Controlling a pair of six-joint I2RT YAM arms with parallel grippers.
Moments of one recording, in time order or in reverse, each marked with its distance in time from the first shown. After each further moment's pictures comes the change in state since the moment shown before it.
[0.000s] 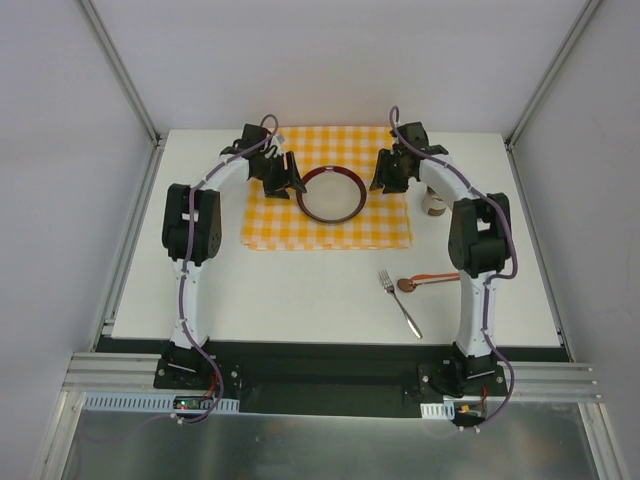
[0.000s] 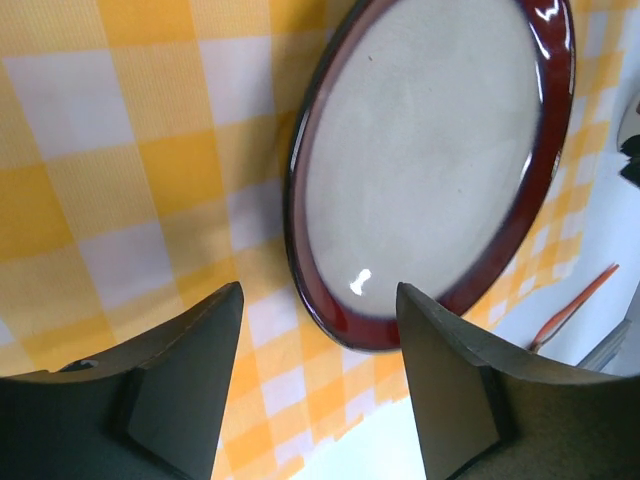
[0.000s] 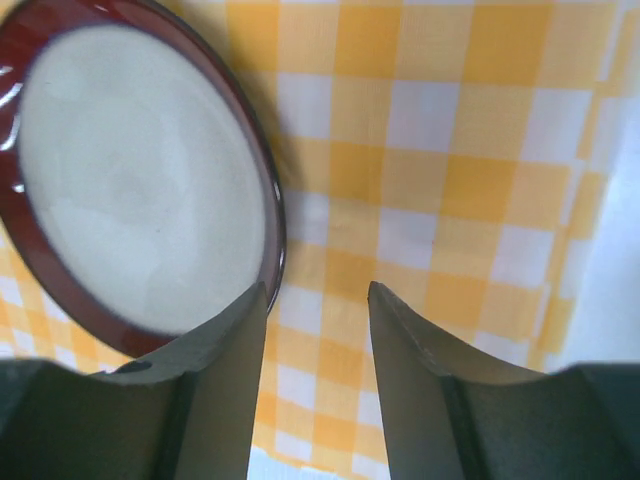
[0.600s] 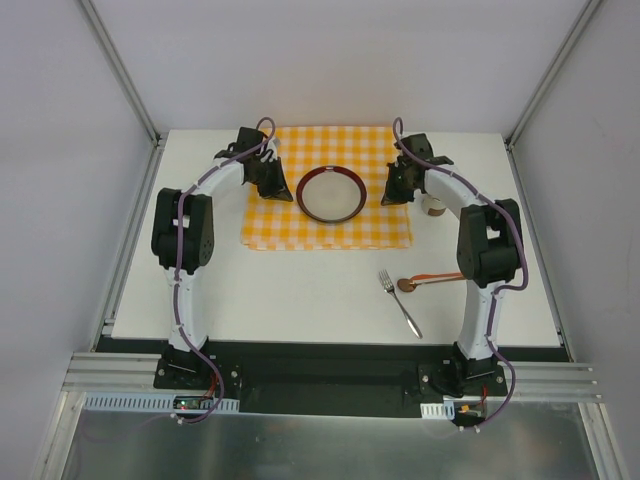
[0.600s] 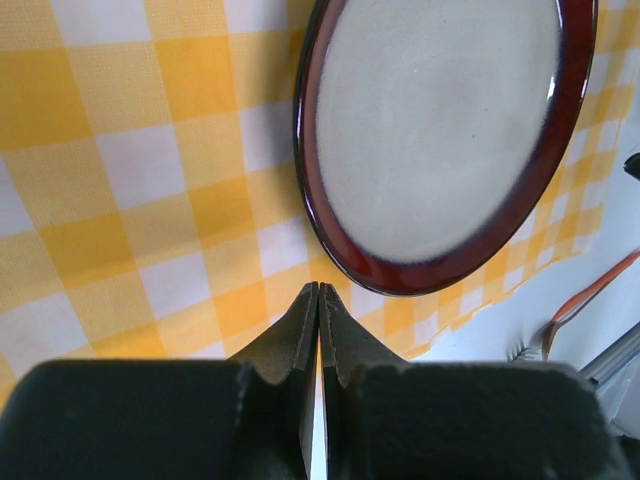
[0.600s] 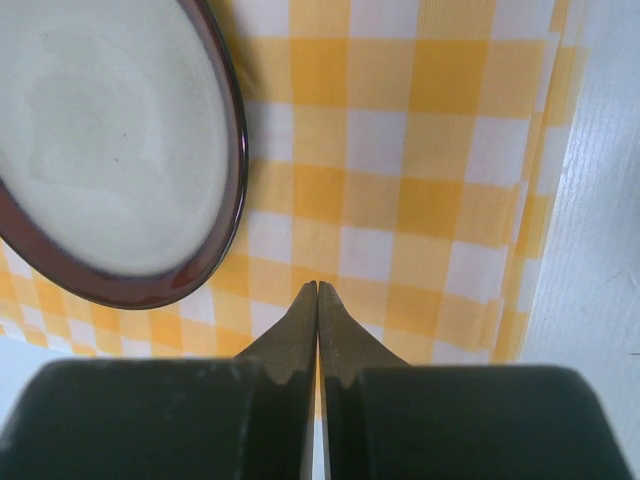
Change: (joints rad) left arm 0.000 -0.154 -0.160 0.000 -0.045 0.029; right arm -0.001 -0.159 -0.222 0.032 0.032 -0.006
